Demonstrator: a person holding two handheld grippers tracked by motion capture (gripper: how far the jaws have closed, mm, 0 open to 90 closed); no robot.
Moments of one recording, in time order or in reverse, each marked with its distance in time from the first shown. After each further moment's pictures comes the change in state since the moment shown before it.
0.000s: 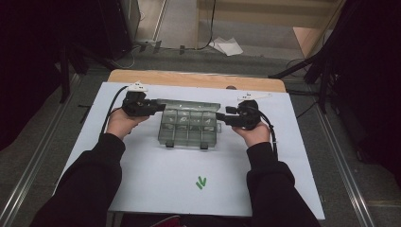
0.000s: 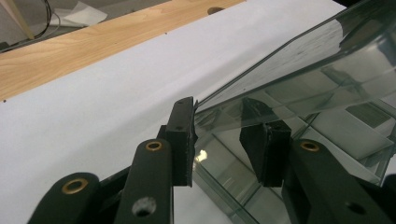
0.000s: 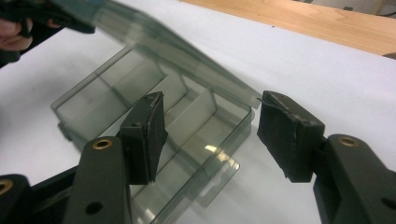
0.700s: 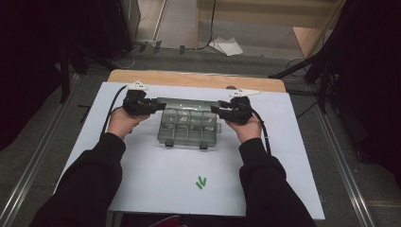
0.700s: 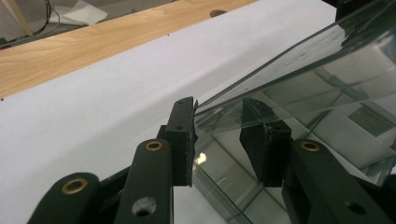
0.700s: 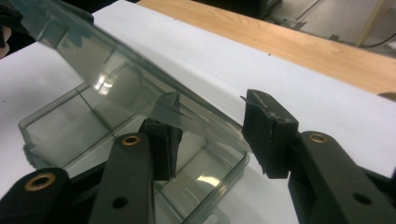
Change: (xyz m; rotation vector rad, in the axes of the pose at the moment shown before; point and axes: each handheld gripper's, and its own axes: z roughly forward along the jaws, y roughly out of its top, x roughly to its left) left arm 0.004 0.002 0.004 -0.011 -0.005 -0.032; right arm 0.000 0.012 0.027 -0.059 -0.027 -0.089
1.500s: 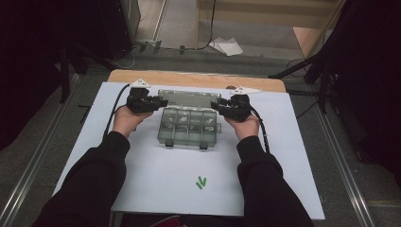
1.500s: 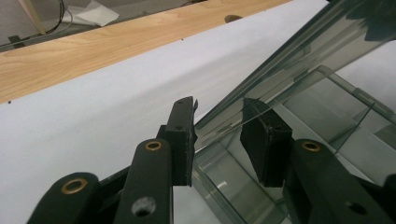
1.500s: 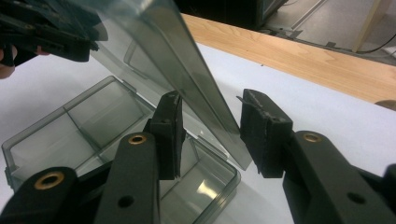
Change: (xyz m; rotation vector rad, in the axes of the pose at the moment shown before) left arm 0.006 0.002 0.016 -0.010 0.044 -0.027; right arm -0.011 0.000 0.012 -0.047 0.000 0.043
